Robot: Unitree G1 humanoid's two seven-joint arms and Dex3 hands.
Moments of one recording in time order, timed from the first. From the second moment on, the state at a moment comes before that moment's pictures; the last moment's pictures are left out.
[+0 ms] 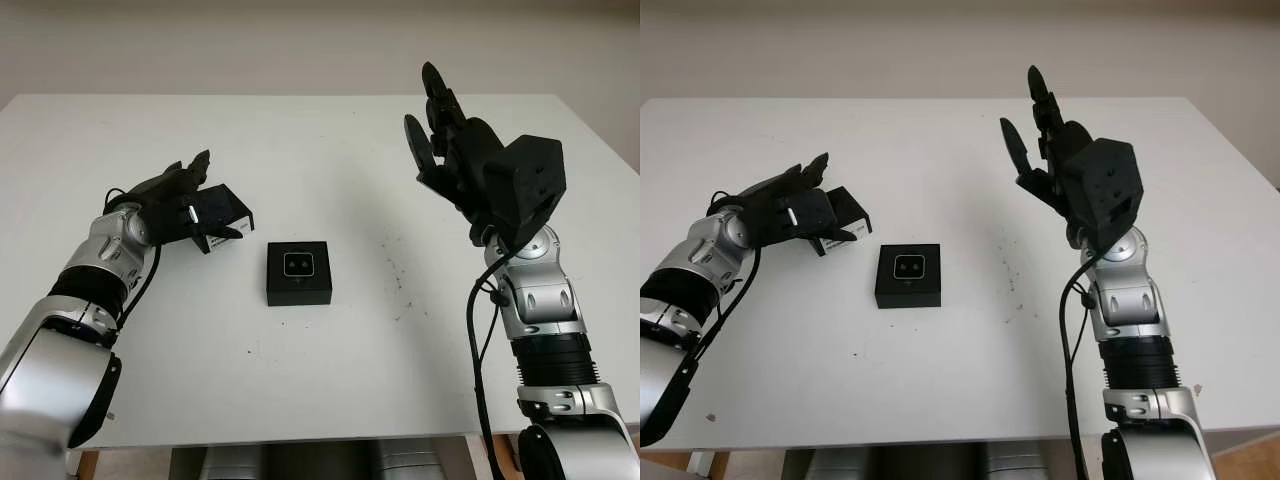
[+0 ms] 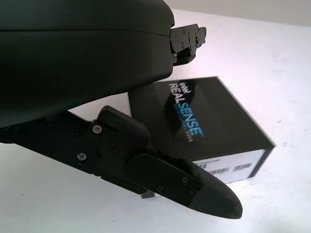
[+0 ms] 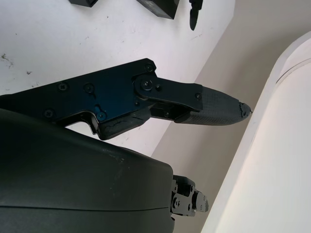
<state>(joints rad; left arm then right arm) -0.96 0.50 -0.35 1.13 0.57 -0.07 -0.15 -0.59 -0.29 -0.06 0.20 -0.02 0.15 0.20</state>
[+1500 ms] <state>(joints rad) -0.98 0.46 -0.39 1.21 0.60 -0.23 0.16 -0.55 -0.29 -0.06 0.14 -0.02 0.17 0.20</state>
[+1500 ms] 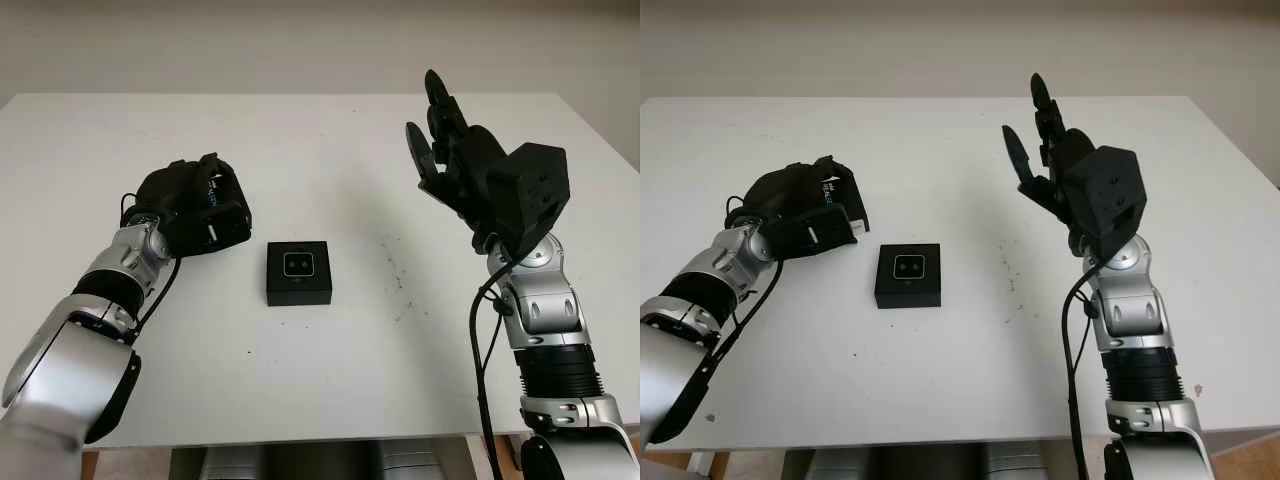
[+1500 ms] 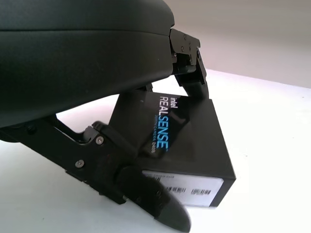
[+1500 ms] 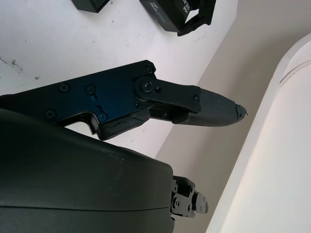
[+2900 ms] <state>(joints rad) -0.75 0.54 -0.23 0.01 0.43 0.31 -0.54 -0.54 -0.27 -0.03 0.14 -0.02 0.17 0.19</state>
